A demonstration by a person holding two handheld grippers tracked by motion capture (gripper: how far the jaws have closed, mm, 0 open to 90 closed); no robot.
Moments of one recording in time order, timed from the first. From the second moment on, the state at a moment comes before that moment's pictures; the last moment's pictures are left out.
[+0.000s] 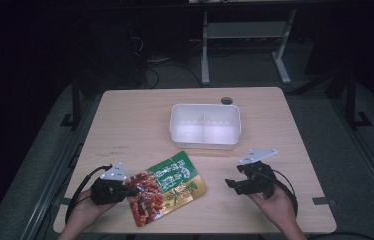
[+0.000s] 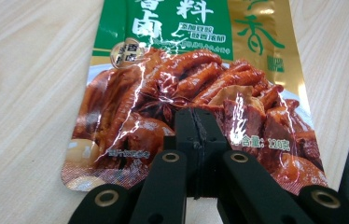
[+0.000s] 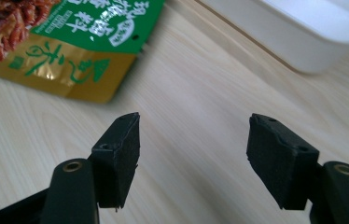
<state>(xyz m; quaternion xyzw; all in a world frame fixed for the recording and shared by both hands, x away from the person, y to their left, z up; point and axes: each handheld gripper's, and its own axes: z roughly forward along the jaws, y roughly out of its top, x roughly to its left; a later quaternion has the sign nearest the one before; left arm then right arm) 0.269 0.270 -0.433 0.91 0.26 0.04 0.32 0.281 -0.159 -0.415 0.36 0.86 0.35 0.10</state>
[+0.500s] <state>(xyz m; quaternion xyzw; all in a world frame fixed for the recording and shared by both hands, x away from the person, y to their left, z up) 0.271 0.264 -0.444 0.92 0.25 0.04 0.29 0.323 -0.101 -0.411 0.33 0.89 0.31 0.03</state>
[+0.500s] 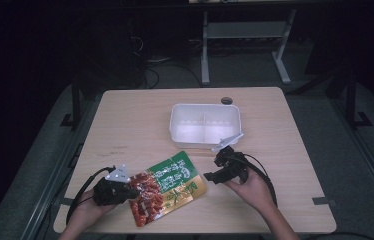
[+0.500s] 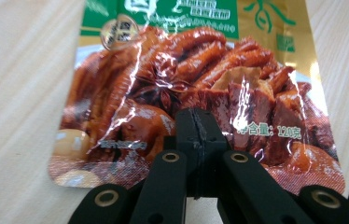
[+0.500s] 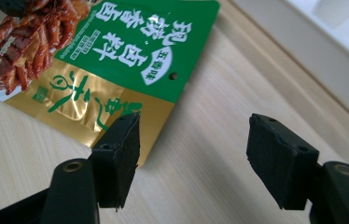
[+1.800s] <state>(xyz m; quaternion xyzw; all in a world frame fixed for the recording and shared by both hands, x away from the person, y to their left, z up) 0.273 0.264 -0.447 0.93 0.24 0.03 0.28 0.351 -0.048 -0.445 0.33 0.90 0.28 -0.10</state>
